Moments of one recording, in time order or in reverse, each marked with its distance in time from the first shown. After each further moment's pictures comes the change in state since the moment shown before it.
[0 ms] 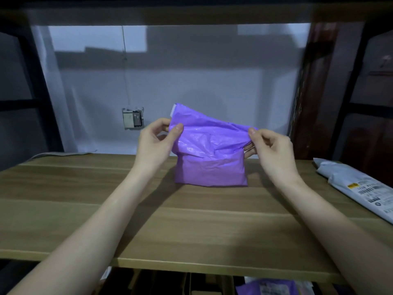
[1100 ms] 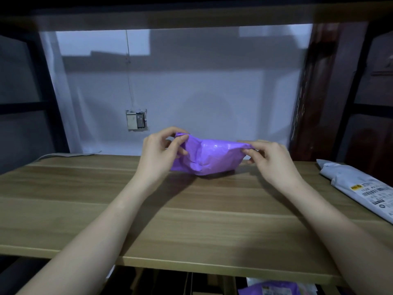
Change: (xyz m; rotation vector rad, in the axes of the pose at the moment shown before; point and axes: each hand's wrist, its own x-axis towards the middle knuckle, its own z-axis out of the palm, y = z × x) left_hand -0.009 -0.004 0.000 0.205 -0.046 0.102; right_hand -0.003 0.008 -0.013 -0.478 -0.210 -0.160
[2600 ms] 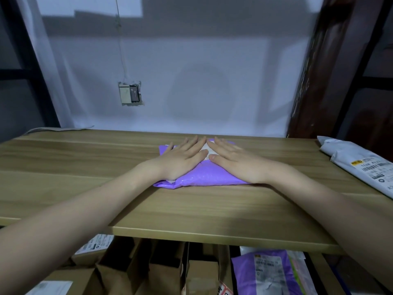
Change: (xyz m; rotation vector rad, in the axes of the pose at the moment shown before) left_hand -0.034 -0.020 0.023 0.759 -0.903 -0.067; right_hand -0.018 -0.012 0.037 -0.265 -0.816 0.042
